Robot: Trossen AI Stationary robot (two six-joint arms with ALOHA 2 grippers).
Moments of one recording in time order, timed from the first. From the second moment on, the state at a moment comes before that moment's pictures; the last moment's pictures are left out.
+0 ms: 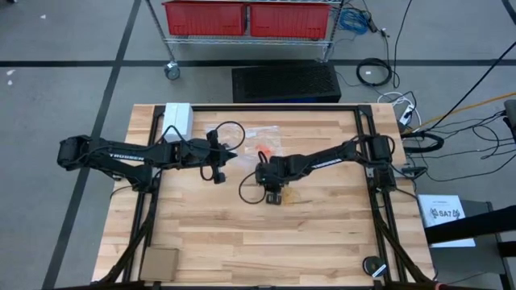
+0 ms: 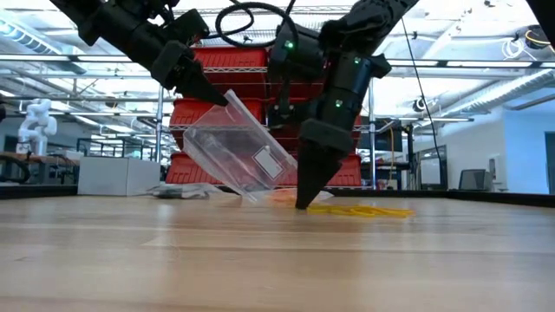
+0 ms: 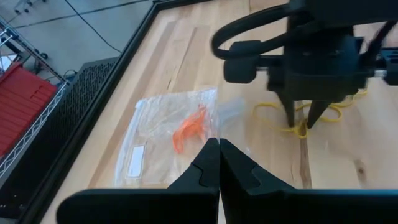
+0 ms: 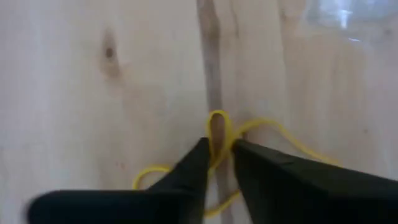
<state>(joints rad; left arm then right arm) 0.10 1.13 0.61 0.02 -0.19 0.19 0.02 2.04 1.27 -0.49 0.01 0.15</state>
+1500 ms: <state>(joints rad) 0.08 1.13 0.61 0.12 0.02 0.19 0.09 1.70 1.27 -0.30 0.33 0.04</state>
